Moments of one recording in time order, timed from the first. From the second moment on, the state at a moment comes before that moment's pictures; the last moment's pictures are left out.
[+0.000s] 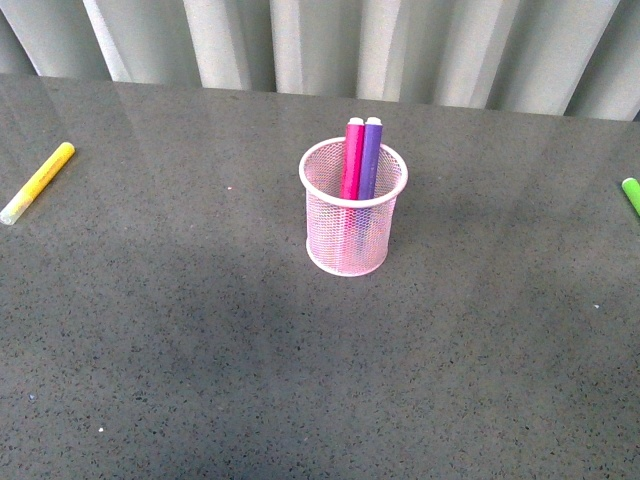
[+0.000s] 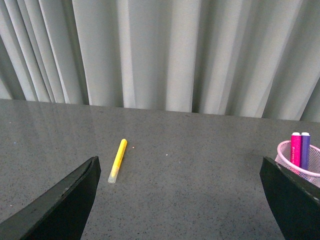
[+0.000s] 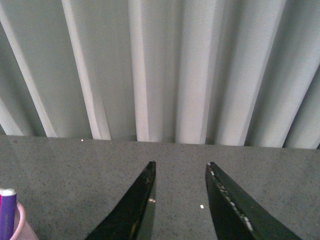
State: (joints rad) left arm 0.00 0.00 0.01 0.00 0.00 0.00; right arm 0.15 1.32 0.23 1.08 0.15 0.00
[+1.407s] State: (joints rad) left arm 0.00 0.00 0.01 0.00 0.00 0.00; right arm 0.00 0.30 0.02 0.30 0.00 0.00
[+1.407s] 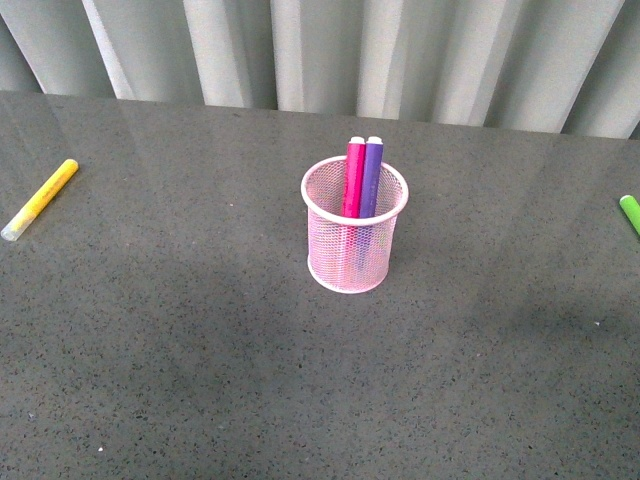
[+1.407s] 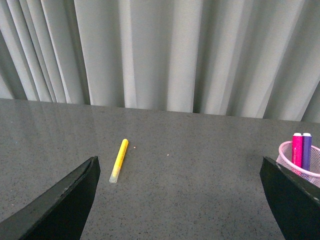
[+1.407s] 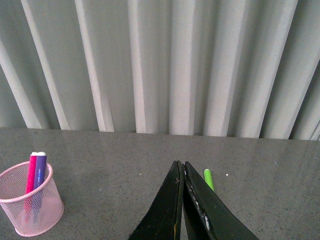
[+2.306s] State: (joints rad) left arm 0.00 0.00 0.01 0.00 0.00 0.00; right arm 0.00 0.00 0.02 0.00 0.00 0.00
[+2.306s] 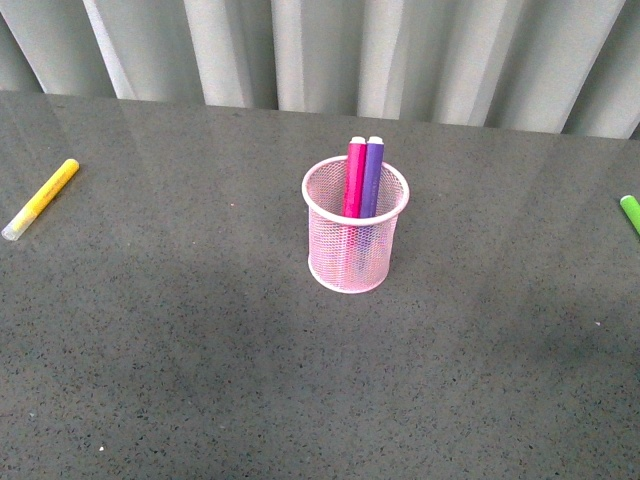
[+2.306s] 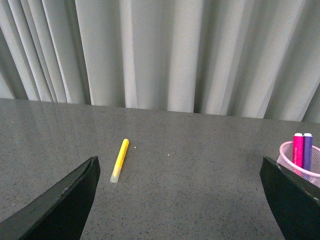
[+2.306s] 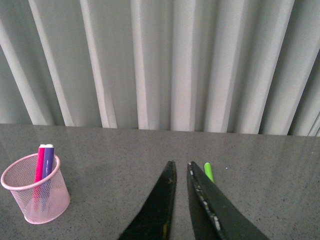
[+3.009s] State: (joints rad) left arm 0.00 0.00 0.01 0.00 0.00 0.00; right arm 0.00 0.00 0.02 0.00 0.00 0.00
